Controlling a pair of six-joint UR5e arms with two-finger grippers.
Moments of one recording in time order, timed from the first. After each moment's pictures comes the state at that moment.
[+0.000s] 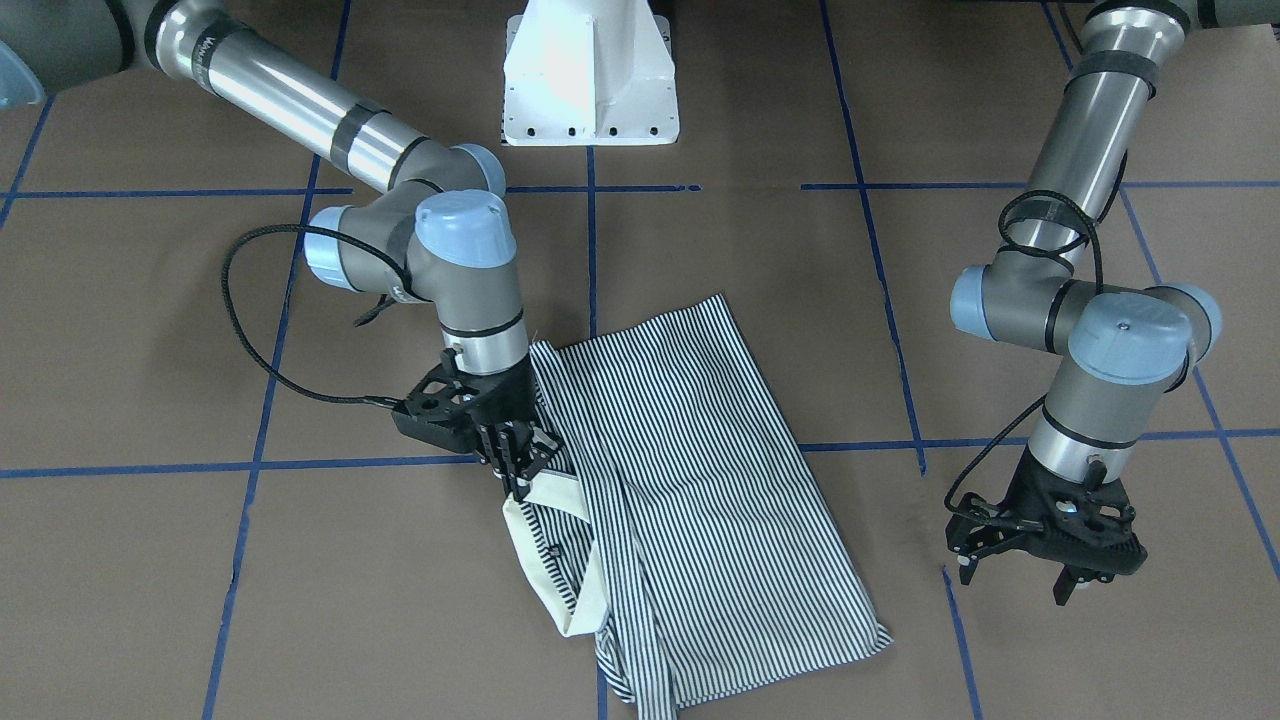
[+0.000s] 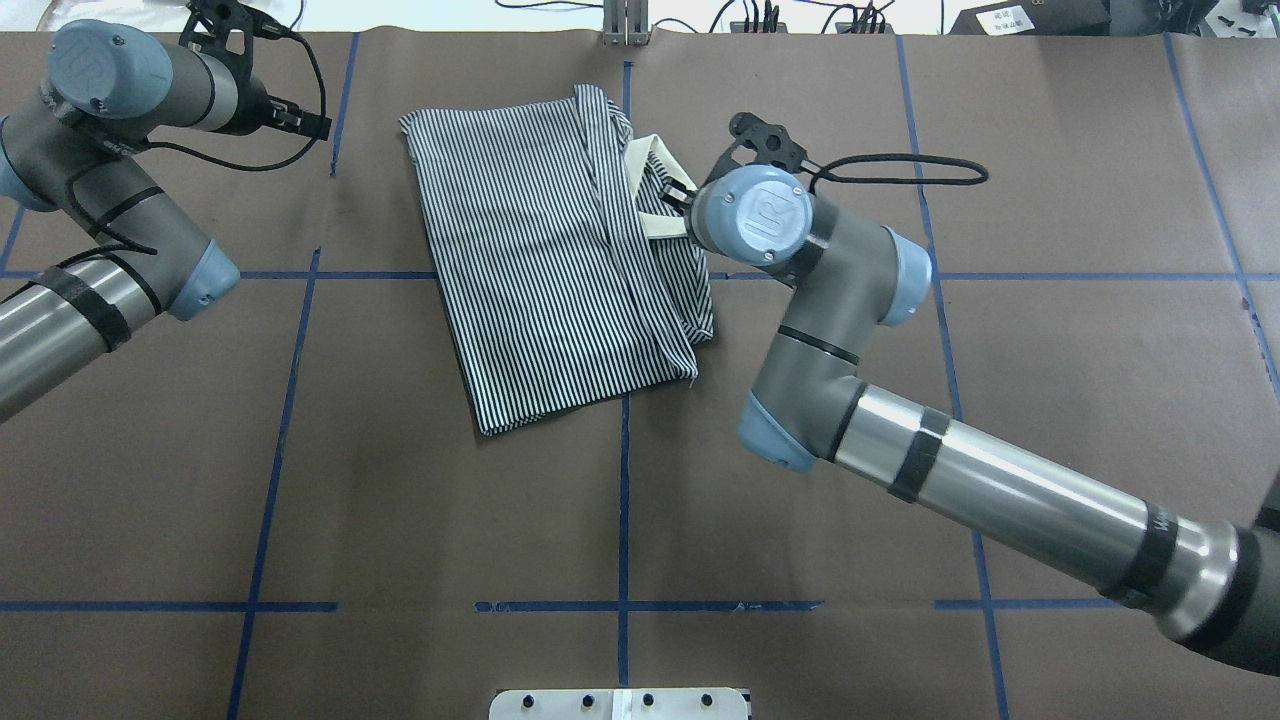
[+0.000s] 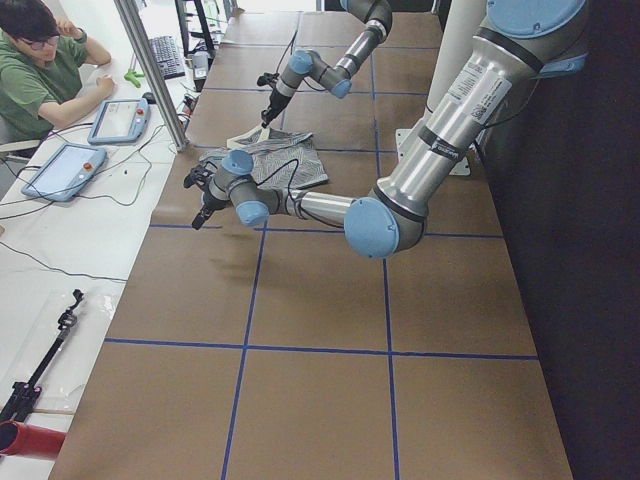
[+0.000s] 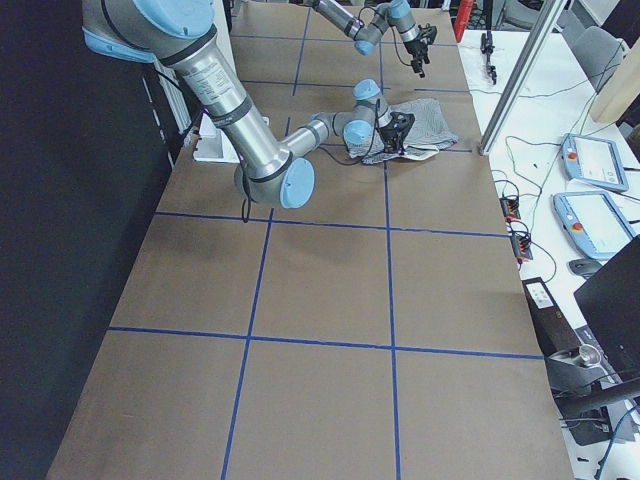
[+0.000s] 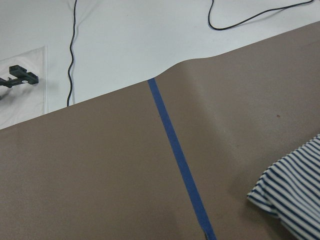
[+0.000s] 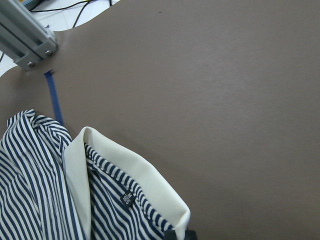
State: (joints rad) left arm -0.98 -2.18 -1.04 -2.46 -1.77 -0.61; right arm 0.61 -0.85 1.32 -1.08 1.50 1.70
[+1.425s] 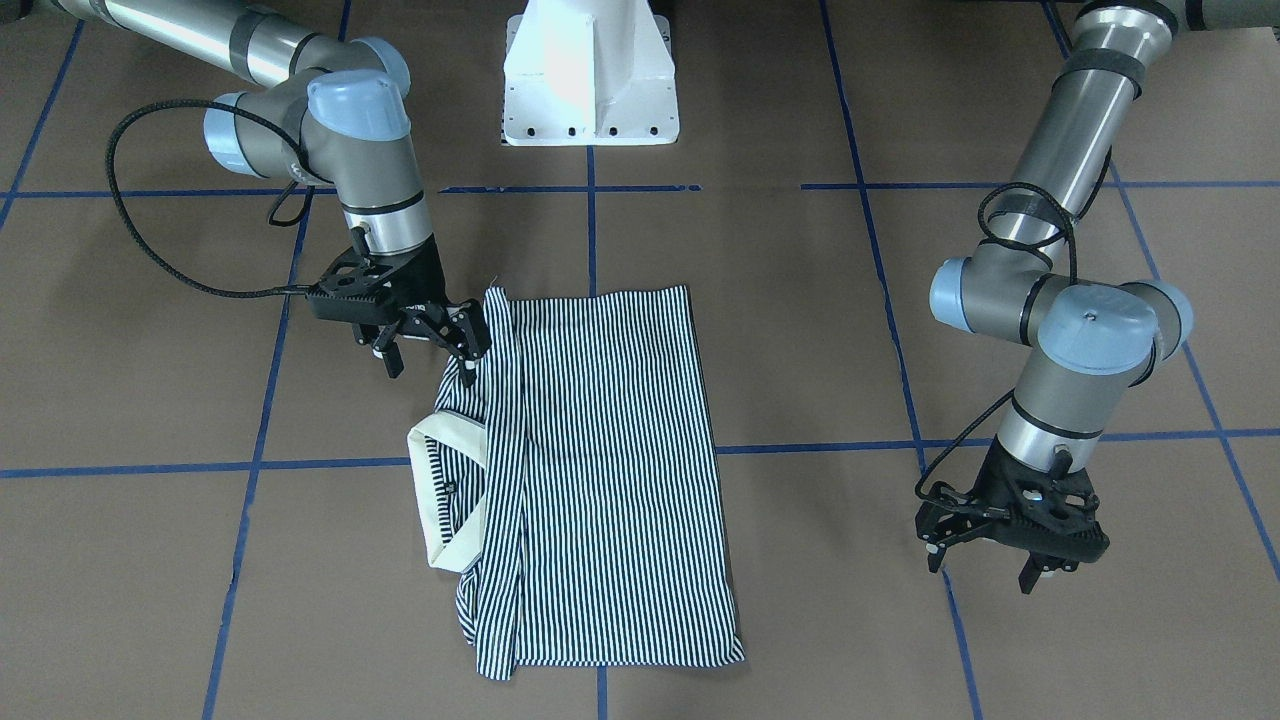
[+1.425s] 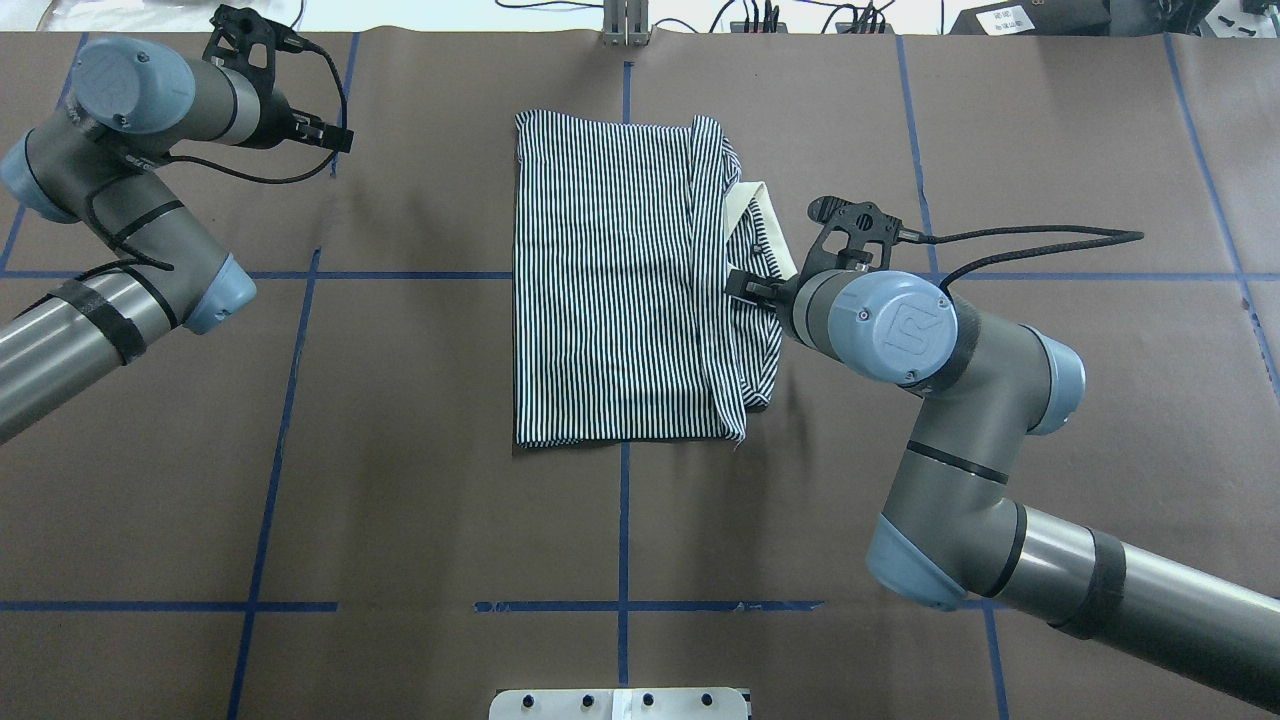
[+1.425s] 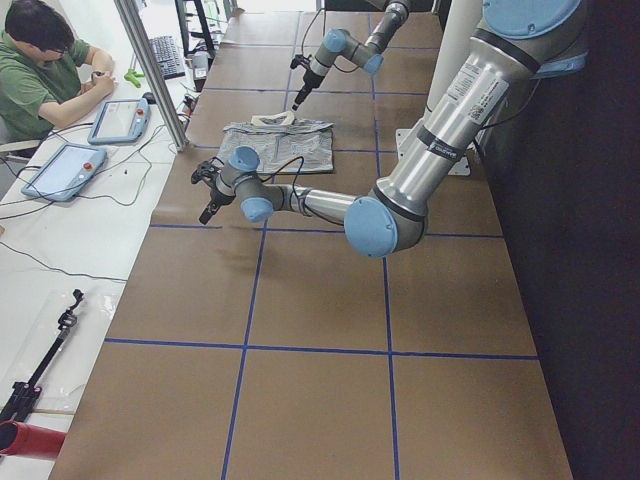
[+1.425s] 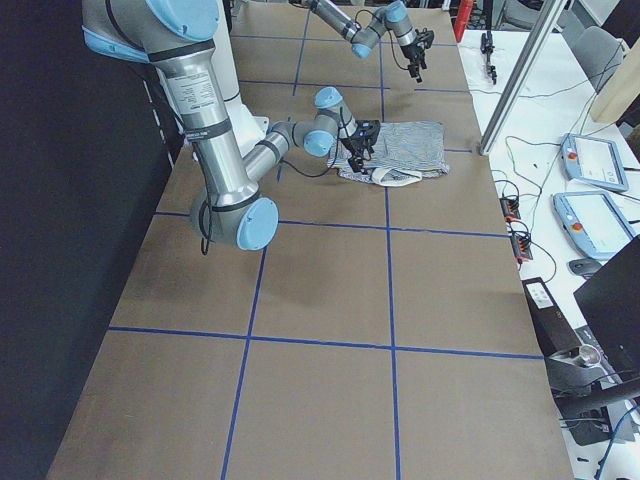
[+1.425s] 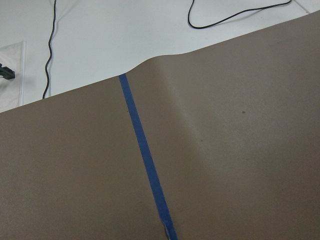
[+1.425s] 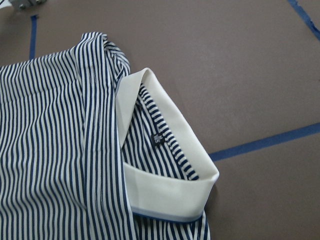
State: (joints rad) left arm -0.95 -2.18 -1.06 -2.46 -1.77 -0.64; right arm 0.51 -1.13 1.75 -1.26 1.46 1.48
